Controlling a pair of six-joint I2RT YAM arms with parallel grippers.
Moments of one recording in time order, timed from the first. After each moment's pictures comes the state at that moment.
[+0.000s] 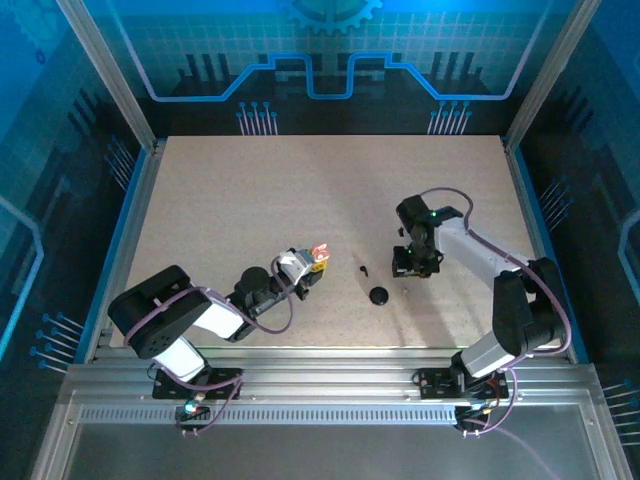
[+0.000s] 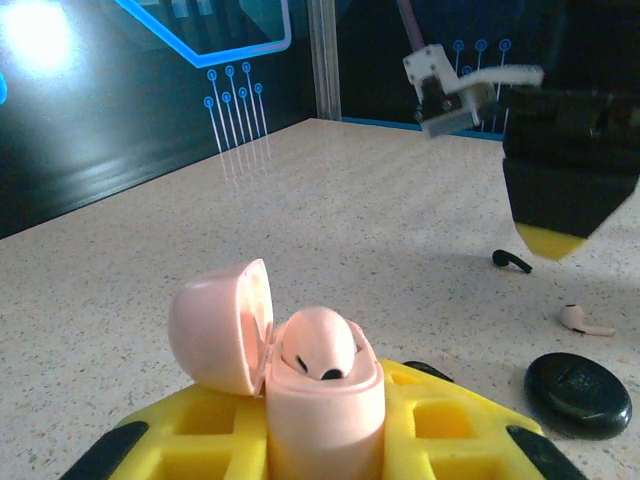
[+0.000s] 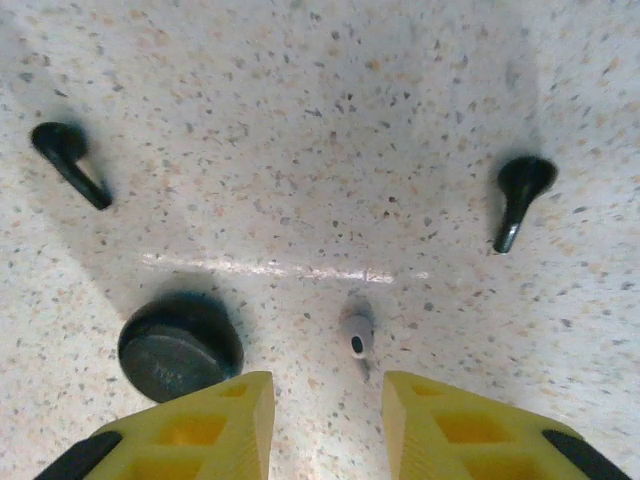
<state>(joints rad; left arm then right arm) -0.72 1.60 0.25 1.29 0.09 0.10 0.35 1.56 1.09 -1.04 -0.08 0.34</state>
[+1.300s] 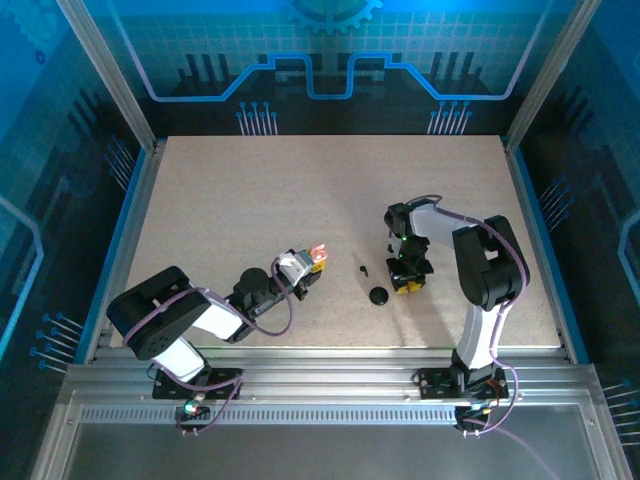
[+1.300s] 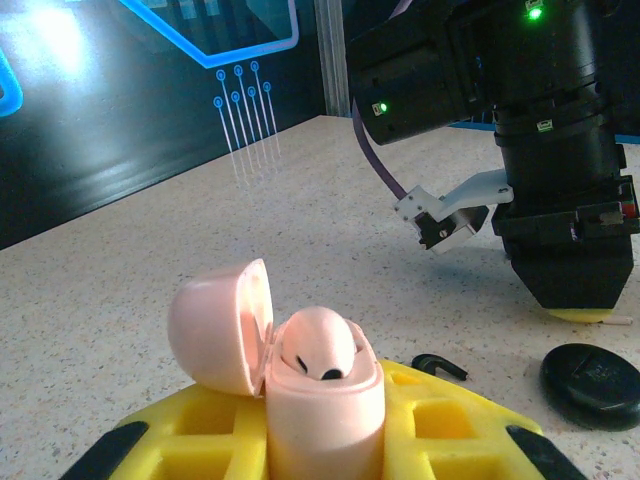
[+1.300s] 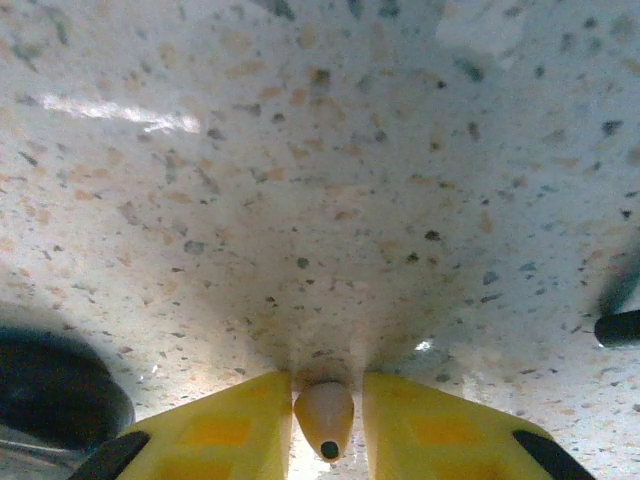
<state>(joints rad) -0.72 1.59 0.24 1.29 0.07 0.13 0.35 1.89 1.17 -1.14 -0.09 0.19</state>
